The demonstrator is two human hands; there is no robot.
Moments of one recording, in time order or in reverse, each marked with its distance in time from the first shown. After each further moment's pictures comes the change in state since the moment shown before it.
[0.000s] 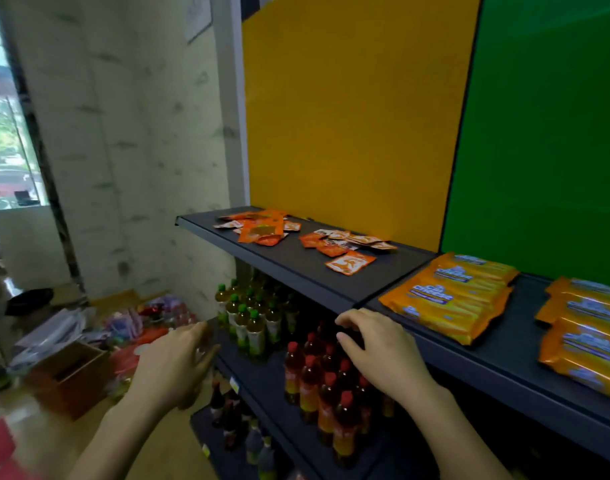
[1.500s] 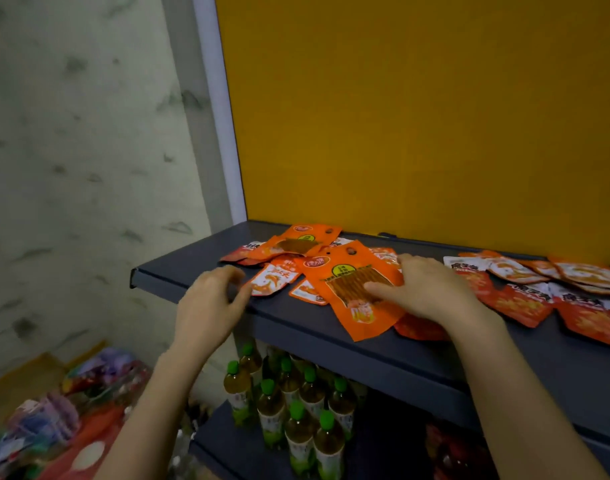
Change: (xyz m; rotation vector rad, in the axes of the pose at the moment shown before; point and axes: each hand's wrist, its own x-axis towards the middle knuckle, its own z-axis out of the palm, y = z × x) left_hand 0.459 -0.258 0.191 -0.391 0.058 0.118; right_hand 0.455 -0.054 0.203 -0.238 -0.120 0.612
